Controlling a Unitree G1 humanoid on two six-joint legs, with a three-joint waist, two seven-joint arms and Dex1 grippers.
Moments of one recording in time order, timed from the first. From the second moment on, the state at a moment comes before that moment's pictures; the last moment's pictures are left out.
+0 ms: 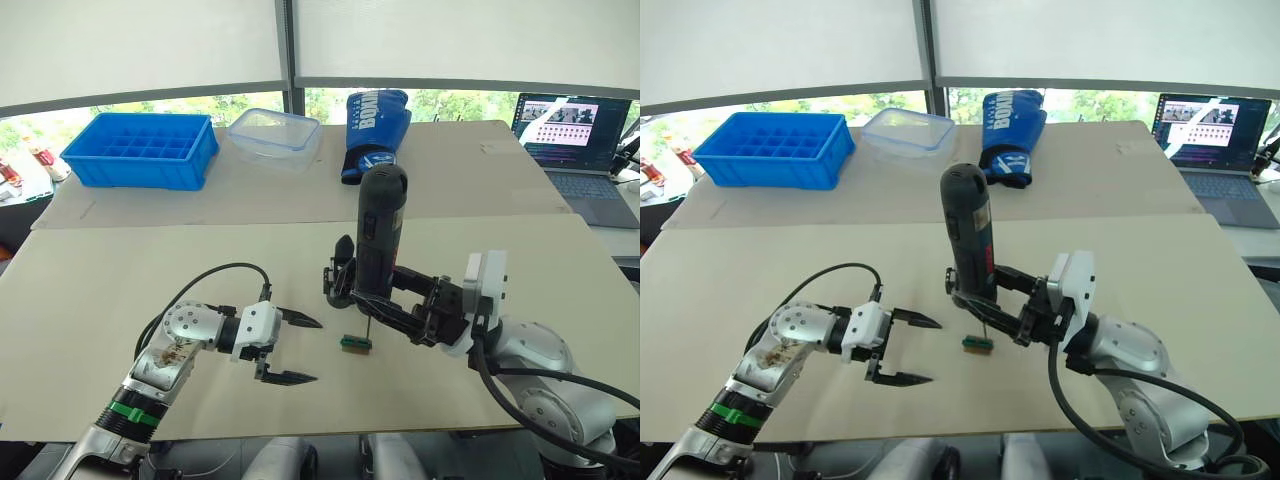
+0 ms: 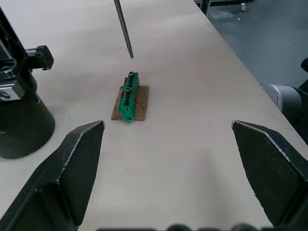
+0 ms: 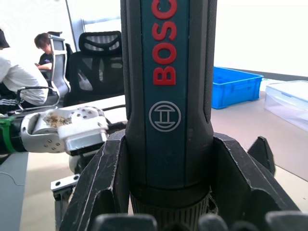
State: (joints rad) left arm -0.29 0.59 -0.26 -0.02 -0.27 -0.02 -1.34; right arm -0.07 -0.46 -0.04 -0.68 0.65 0.44 0.75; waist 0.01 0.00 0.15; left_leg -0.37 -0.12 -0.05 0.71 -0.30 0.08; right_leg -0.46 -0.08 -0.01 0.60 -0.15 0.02
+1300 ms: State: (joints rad) left arm -0.37 0.53 -0.30 0.08 -0.22 -0.05 -1.34; right arm -0.07 -0.46 -0.03 -0.61 0.63 0.41 0.76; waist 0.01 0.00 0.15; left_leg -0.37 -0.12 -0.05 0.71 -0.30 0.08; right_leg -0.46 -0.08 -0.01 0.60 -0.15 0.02
